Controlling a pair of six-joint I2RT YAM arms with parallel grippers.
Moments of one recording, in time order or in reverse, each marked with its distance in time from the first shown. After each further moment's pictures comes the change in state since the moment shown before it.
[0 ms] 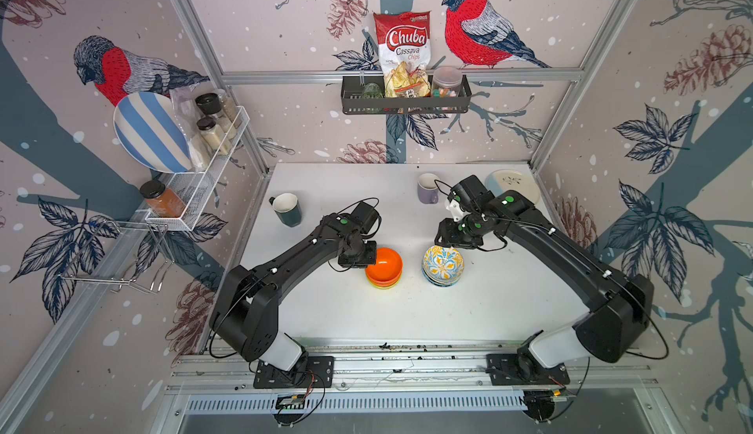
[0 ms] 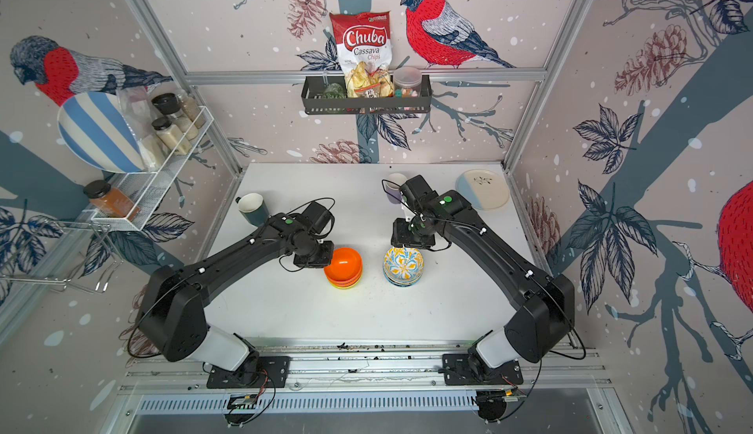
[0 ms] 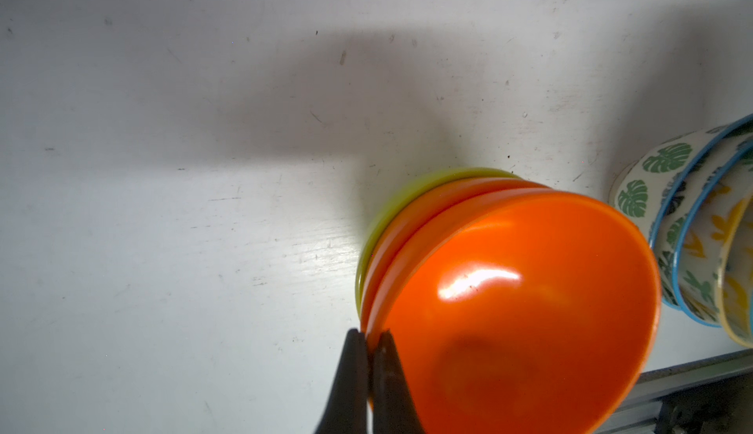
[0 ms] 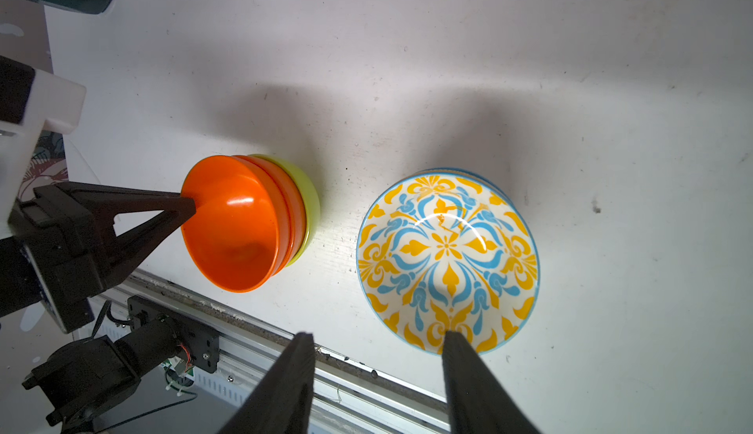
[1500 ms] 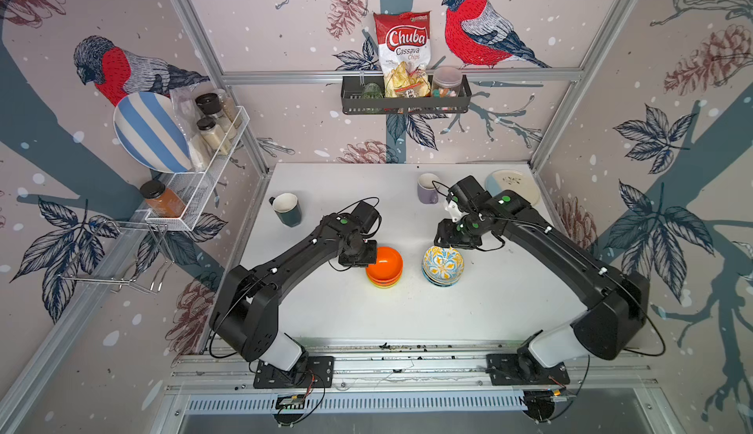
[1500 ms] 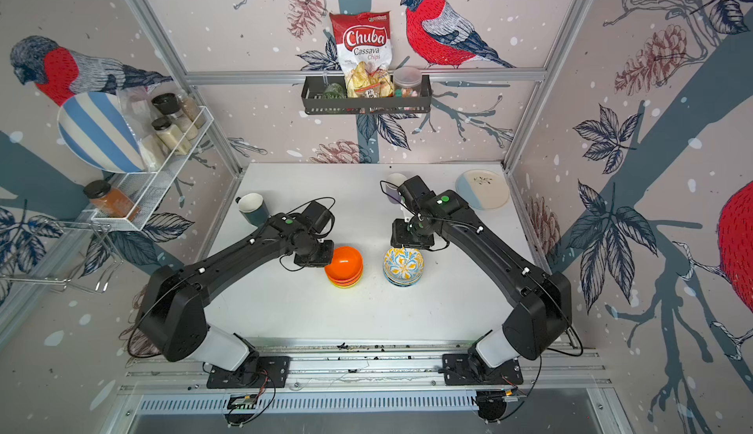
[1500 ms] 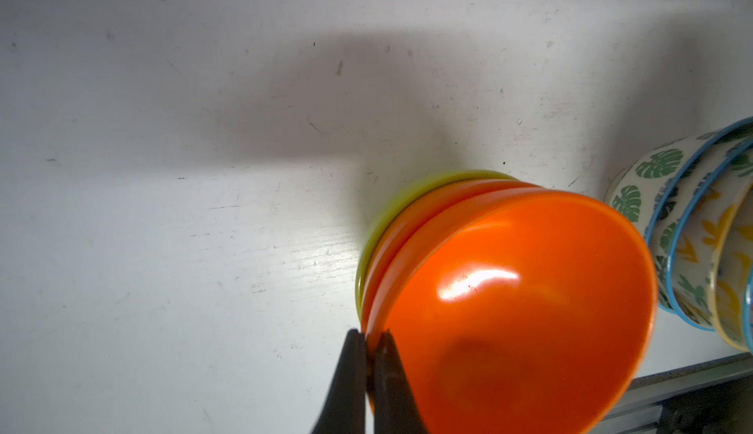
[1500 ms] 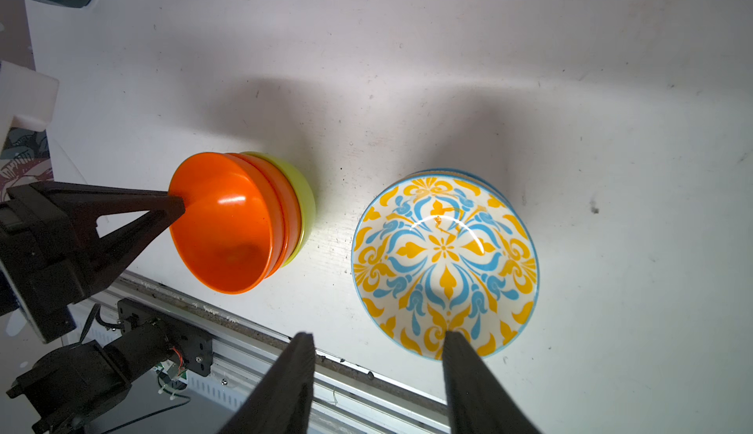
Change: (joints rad) left arm 0.000 0.000 0.000 0.014 -0.002 0.000; right arm 0.005 0.017 0.001 0.000 0.011 -0.001
